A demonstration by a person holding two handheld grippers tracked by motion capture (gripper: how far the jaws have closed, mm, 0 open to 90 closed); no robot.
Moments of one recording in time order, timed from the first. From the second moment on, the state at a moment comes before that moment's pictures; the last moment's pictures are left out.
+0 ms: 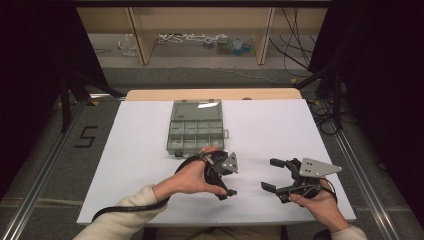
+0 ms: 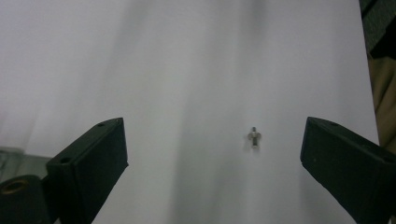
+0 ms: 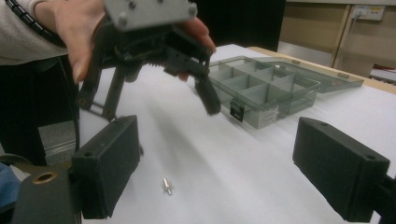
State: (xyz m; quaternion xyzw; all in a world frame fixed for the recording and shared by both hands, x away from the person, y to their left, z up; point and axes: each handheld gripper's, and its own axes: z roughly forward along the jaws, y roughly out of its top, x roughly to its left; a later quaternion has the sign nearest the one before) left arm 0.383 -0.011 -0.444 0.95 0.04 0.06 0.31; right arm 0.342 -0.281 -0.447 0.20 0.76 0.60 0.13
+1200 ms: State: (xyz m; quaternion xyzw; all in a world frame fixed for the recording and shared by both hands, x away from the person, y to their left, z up) left arm 0.378 -0.033 -0.465 0.97 -0.01 -0.02 0.22; right arm 0.342 -0.280 -0.448 0.20 0.77 0.60 0.12
